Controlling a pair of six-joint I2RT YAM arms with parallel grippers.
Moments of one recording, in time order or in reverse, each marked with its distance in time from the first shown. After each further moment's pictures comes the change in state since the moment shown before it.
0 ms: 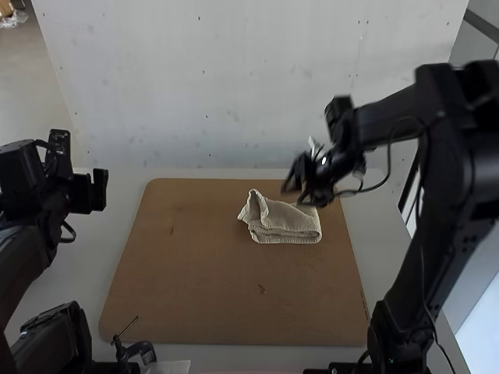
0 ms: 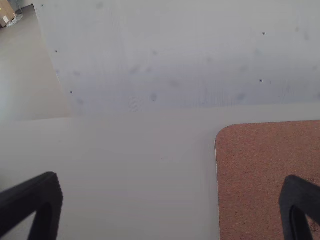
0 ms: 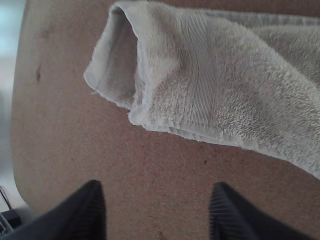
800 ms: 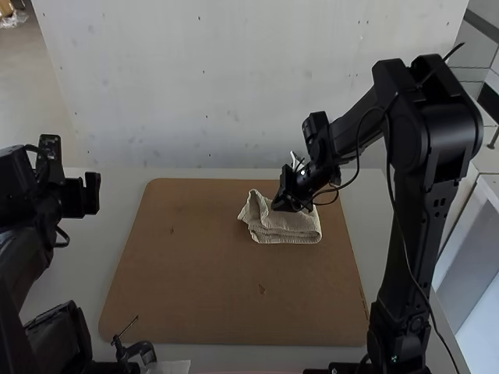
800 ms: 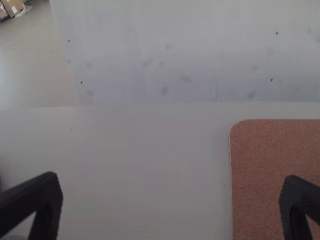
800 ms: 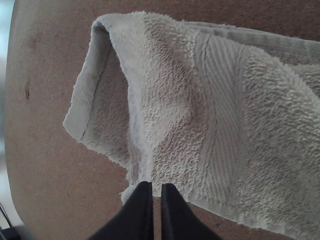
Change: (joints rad) left arm 0.094 0.000 -0.013 0.000 0.056 0.000; right arm 0.060 0.191 0.059 0.183 0.007 0.084
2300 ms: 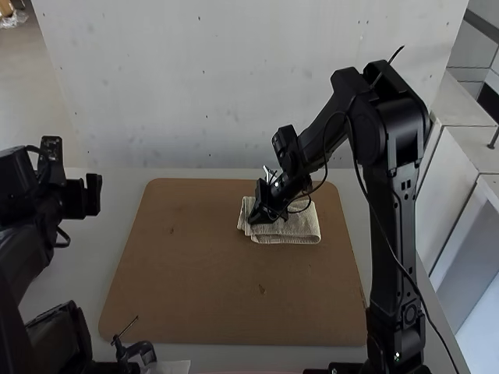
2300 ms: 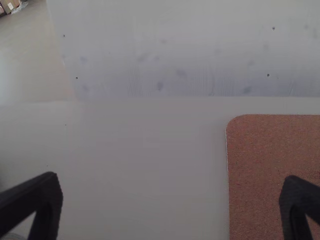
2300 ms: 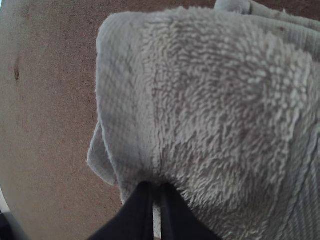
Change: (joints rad) left arm 0.000 0.033 0.000 0.014 0.012 0.000; right arm 0.158 0.224 0.137 0.050 -0.001 0.037
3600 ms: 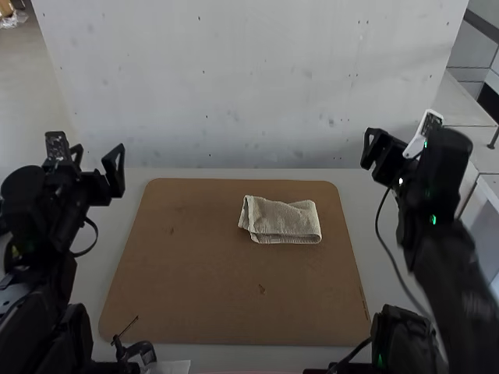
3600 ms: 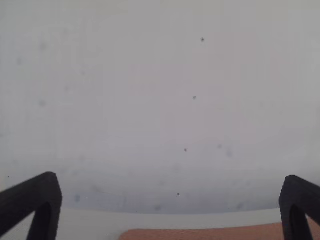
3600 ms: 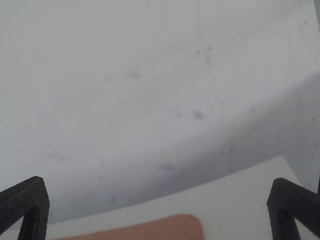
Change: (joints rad) left arm -0.342 -0.298 -0.194 0.346 -0.129 -0.354; right arm -0.710 -1.513 -0.835 0.405 0.333 -0.106
